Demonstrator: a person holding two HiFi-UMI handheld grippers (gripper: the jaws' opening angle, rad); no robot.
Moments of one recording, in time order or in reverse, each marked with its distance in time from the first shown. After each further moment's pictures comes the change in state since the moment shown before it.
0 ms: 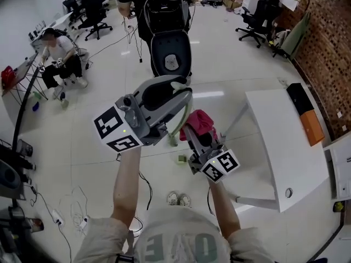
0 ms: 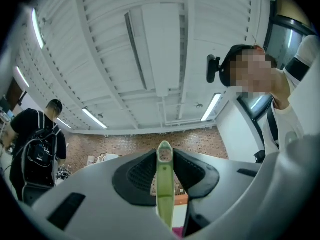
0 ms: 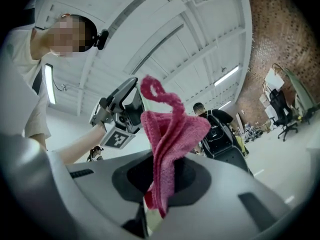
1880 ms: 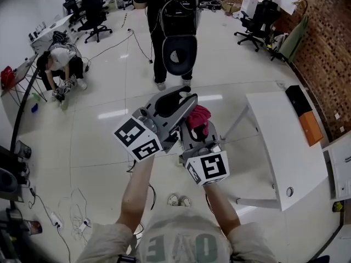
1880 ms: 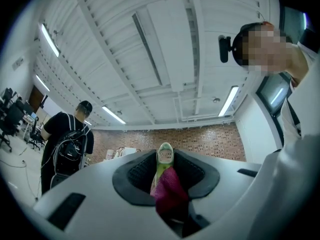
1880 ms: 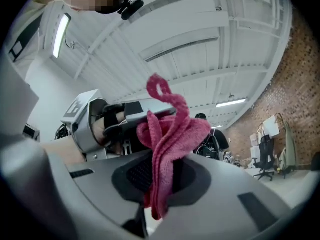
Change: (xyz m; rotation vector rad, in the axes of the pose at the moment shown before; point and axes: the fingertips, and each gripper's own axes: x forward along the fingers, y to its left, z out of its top) left arm -0.068 0.011 -0.020 -0.045 0.045 0.210; right arm 0.069 0.093 0.031 -0.393 0.038 -0.189
